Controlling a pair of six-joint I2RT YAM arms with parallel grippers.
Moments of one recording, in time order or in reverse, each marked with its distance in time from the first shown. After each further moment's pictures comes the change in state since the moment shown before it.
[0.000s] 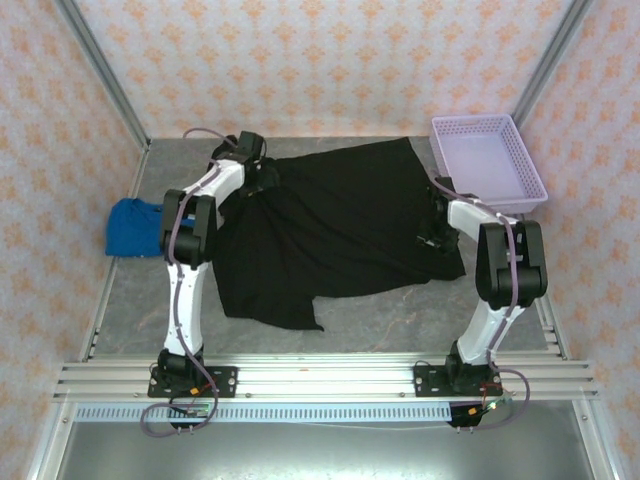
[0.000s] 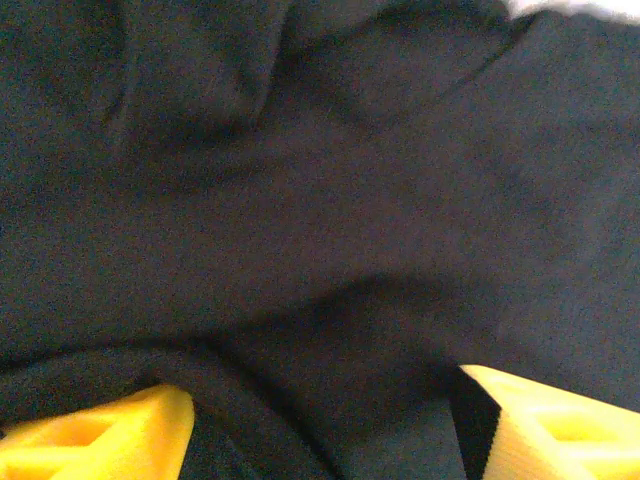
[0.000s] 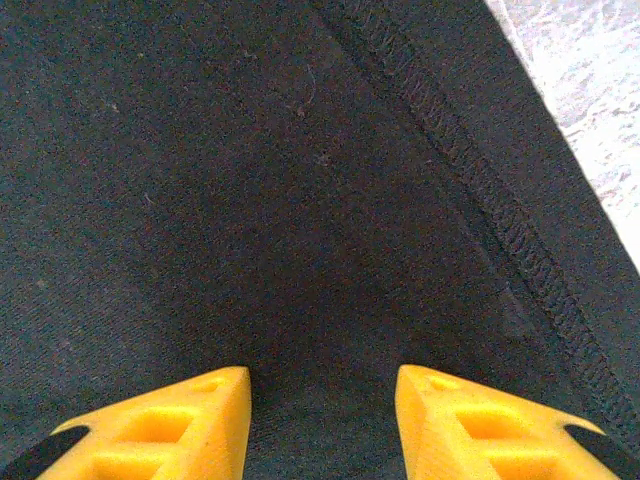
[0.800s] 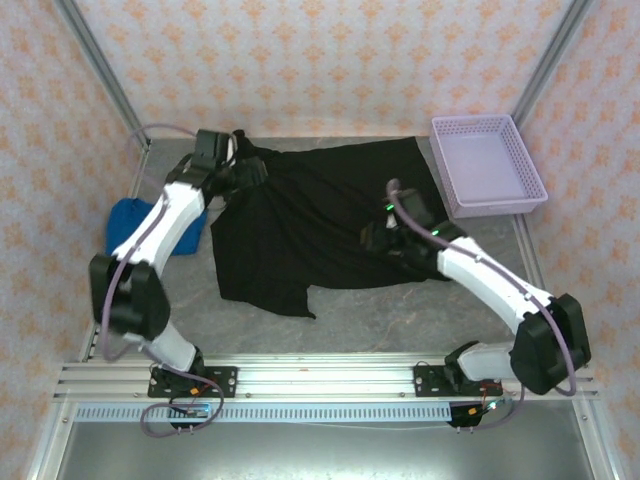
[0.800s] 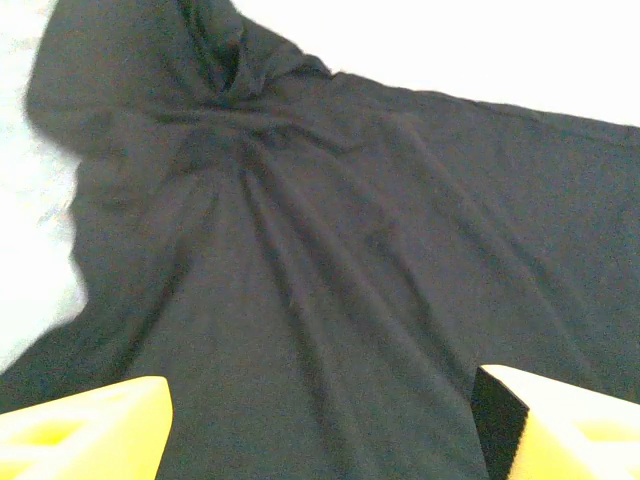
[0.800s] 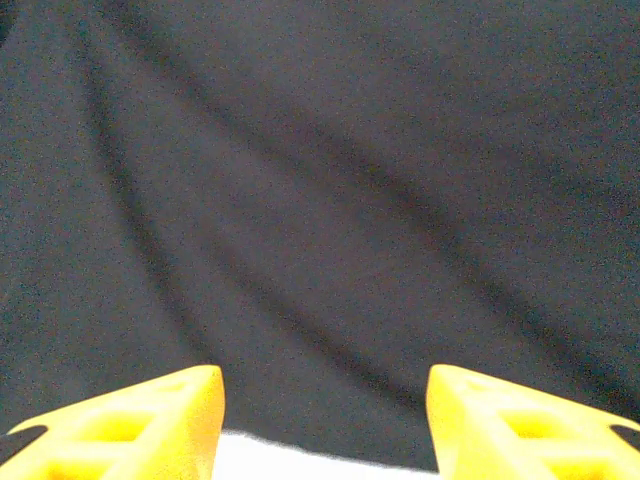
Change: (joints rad) left arm -0.005 -0.830 -0.641 0.091 0.064 -0.021; right arm 0.525 -0.497 -0.179 0.142 -0.119 -0.032
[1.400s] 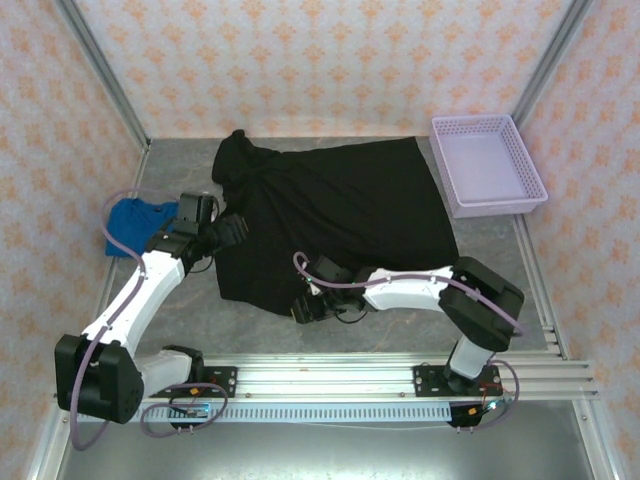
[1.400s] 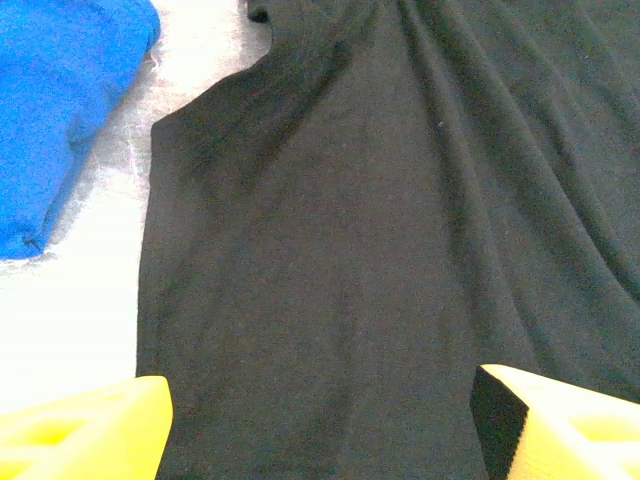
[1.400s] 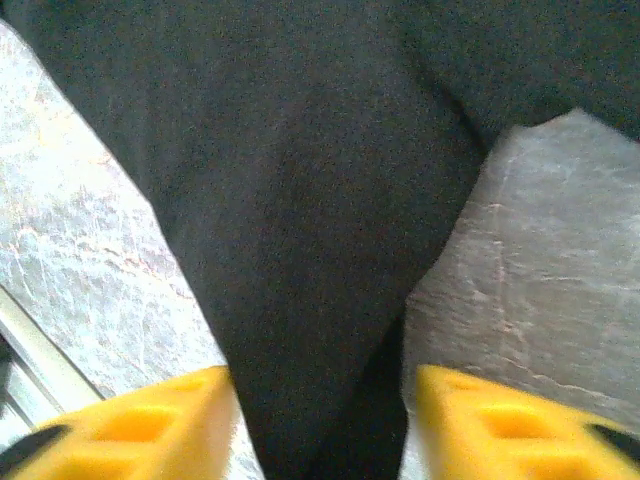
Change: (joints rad) left arm 0.000 -0.401 -0.468 -0.036 -0.092 -0.068; right arm 0.455 0.372 -0.065 0.334 -0.190 0.166
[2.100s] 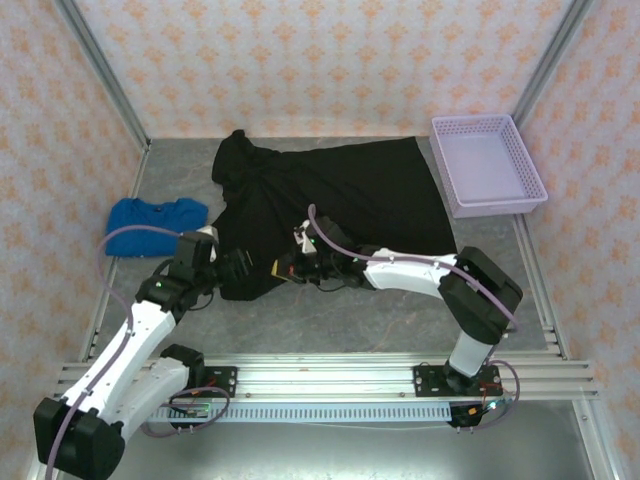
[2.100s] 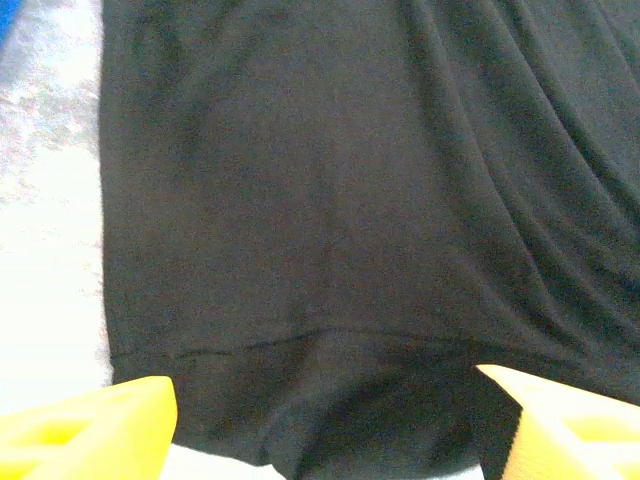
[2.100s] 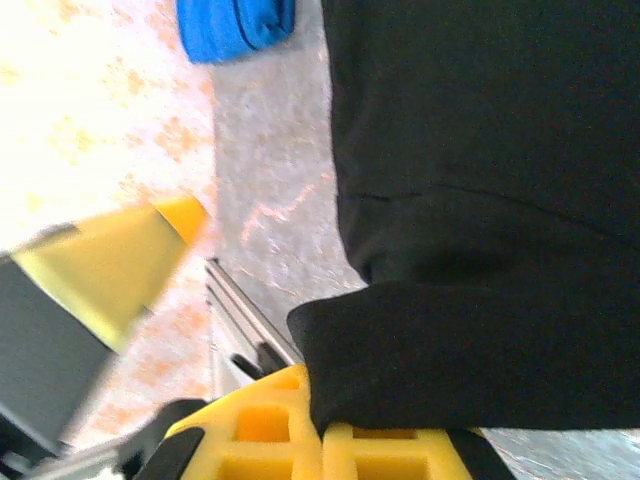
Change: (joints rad) left arm -0.121 -0.352 -0.263 -0.044 0.039 -0.068; right arm -0.136 0.024 0.121 0.341 -0.226 0.463
